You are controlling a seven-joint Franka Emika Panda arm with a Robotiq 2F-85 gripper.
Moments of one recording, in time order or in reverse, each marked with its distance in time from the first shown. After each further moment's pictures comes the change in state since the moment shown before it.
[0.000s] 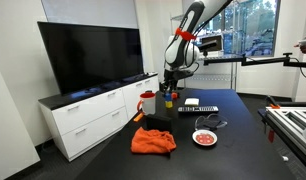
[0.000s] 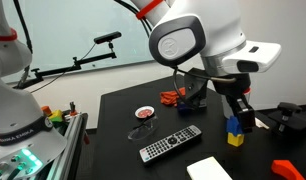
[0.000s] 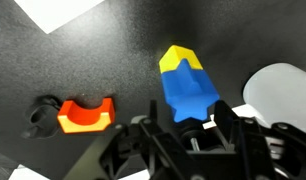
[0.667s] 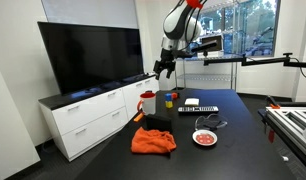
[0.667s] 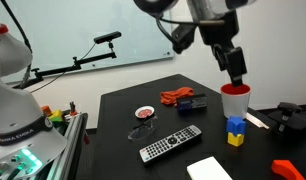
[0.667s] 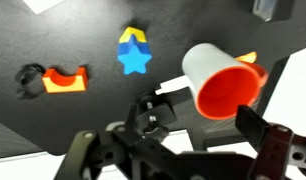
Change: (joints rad) arm -0.010 -0.273 0.059 -0.059 0.045 -0.200 -0.047
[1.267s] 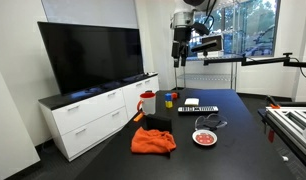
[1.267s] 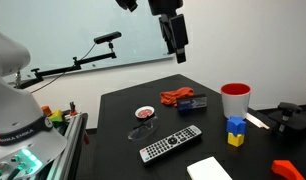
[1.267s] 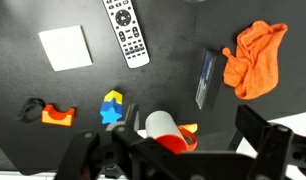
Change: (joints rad) arm 0.083 -0.376 -0.039 -0.191 -0.138 -0.383 -0.075
